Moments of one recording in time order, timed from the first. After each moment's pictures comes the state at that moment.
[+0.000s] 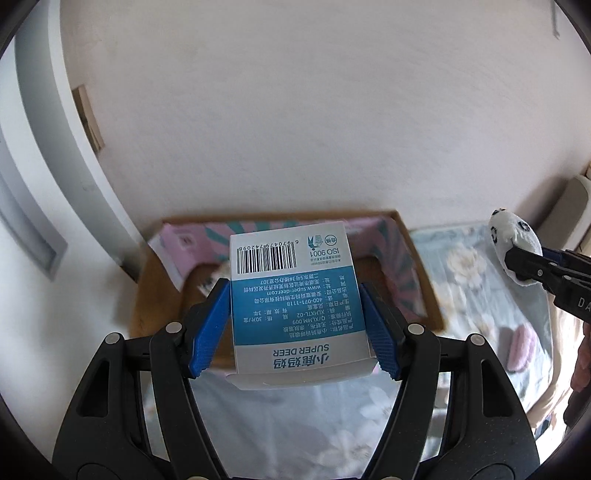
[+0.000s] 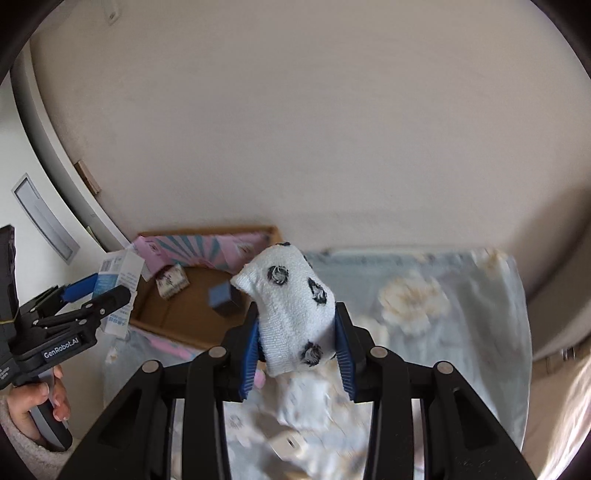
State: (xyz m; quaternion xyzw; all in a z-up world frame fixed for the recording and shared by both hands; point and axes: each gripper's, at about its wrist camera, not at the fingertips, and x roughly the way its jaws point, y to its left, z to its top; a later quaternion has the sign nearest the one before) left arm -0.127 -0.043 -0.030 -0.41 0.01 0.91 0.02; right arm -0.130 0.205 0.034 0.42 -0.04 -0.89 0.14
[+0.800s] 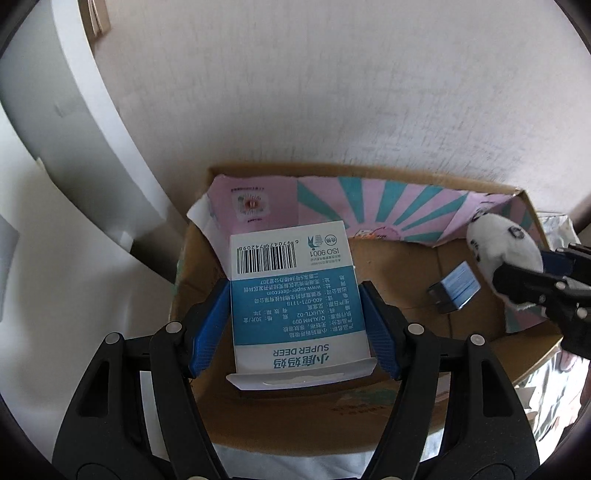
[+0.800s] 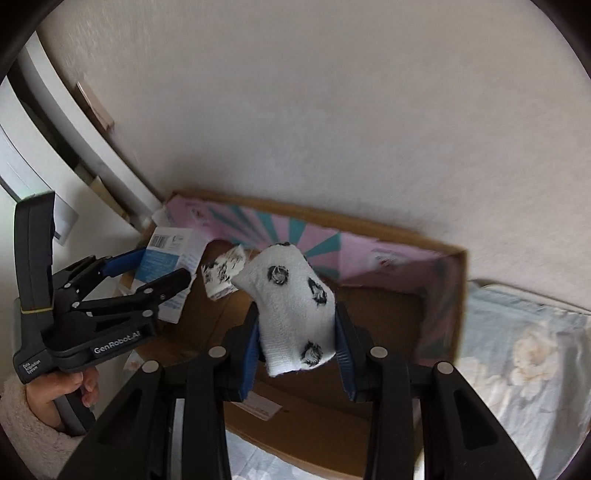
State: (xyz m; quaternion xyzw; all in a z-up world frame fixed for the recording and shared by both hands) left arm -0.203 -0.145 -0.122 -0.50 -0.01 0.86 -0.01; right arm -0.219 0.055 -0.032 0.52 0.00 -0.82 0.24
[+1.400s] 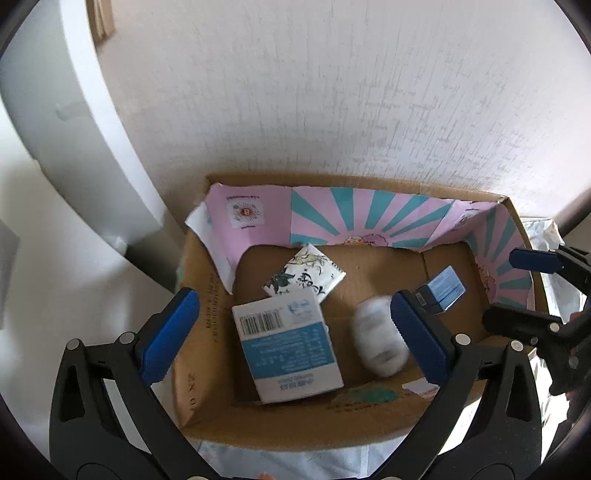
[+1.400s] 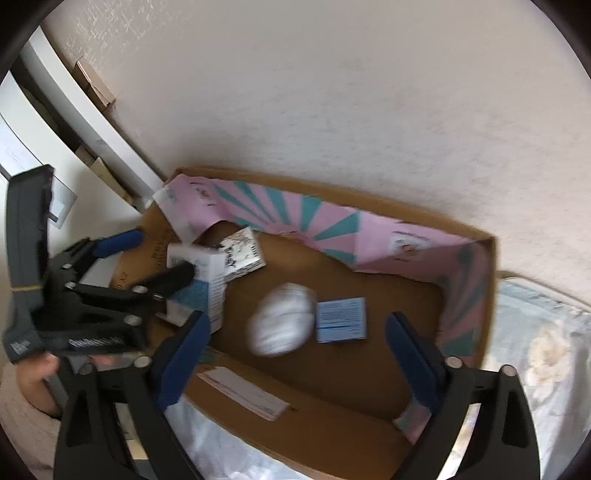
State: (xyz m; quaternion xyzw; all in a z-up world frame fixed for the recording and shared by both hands) left arm -0.197 -0.154 -0.108 -0.49 -0.02 0.87 0.01; right arm -0.218 0.058 -0.035 0.53 0.02 -0.81 0.25
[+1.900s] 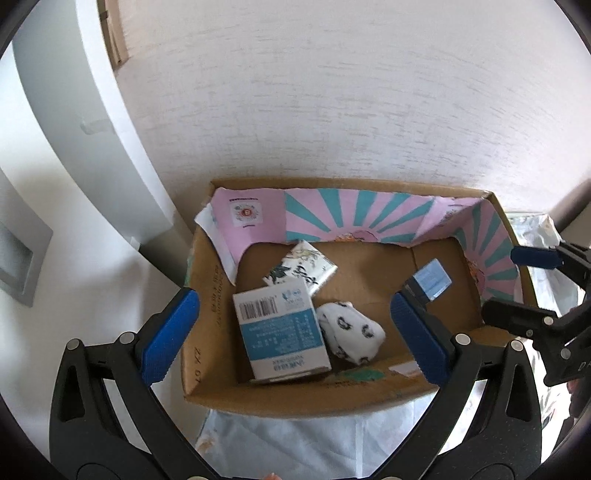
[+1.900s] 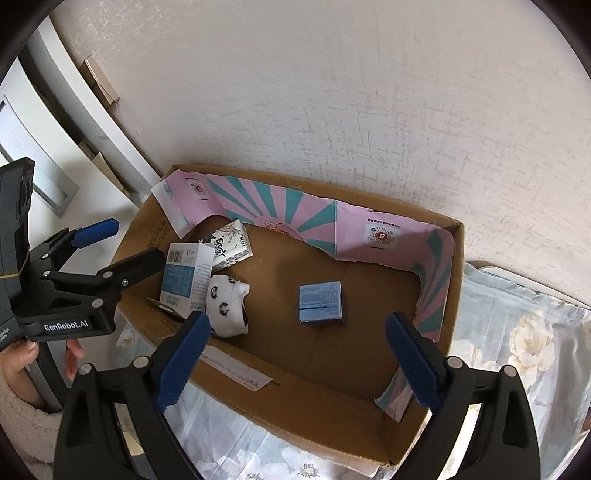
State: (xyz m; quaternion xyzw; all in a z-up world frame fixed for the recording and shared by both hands) left arm -0.176 -0.134 -0.091 -0.48 -0.01 0.88 0.01; right arm -0.205 0.062 -0.030 0.52 0.03 -0.82 0.24
